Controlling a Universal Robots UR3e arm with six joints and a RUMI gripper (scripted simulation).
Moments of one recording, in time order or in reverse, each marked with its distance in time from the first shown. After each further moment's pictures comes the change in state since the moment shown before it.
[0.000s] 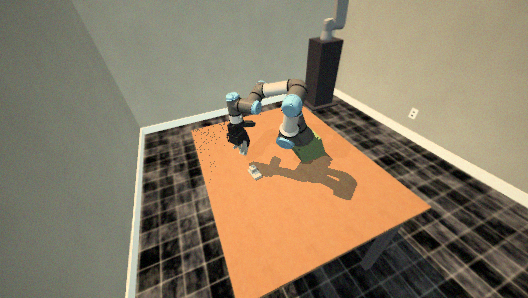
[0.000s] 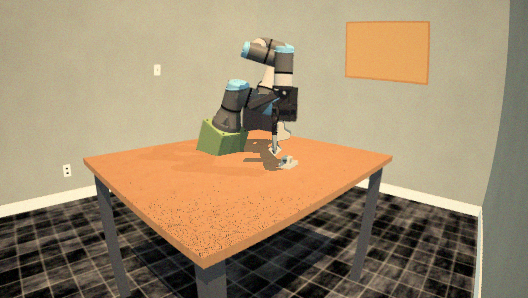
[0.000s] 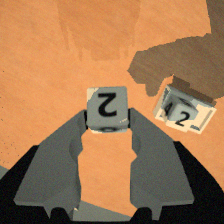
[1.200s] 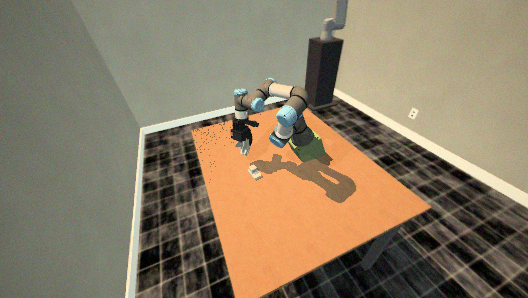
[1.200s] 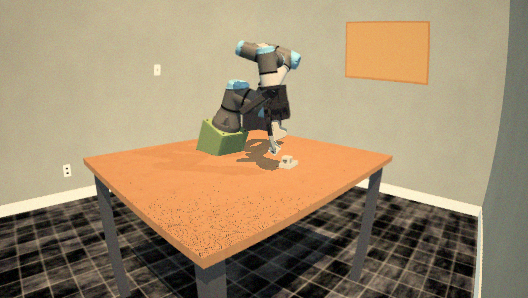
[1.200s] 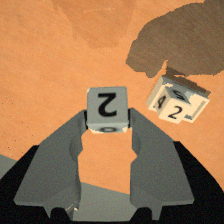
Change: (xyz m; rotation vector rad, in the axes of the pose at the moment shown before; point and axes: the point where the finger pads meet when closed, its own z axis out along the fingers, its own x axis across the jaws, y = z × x) arm 0.006 -0.005 0.001 -0.176 0.029 -0.003
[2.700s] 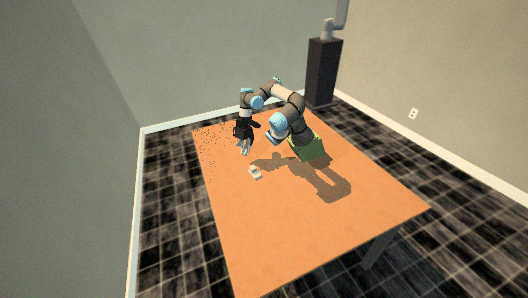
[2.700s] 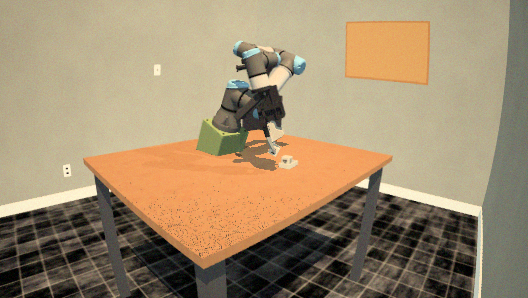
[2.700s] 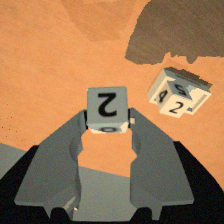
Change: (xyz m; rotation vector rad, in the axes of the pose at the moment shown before) arm -0.001 -0.003 0.003 -0.139 -0.001 -0.004
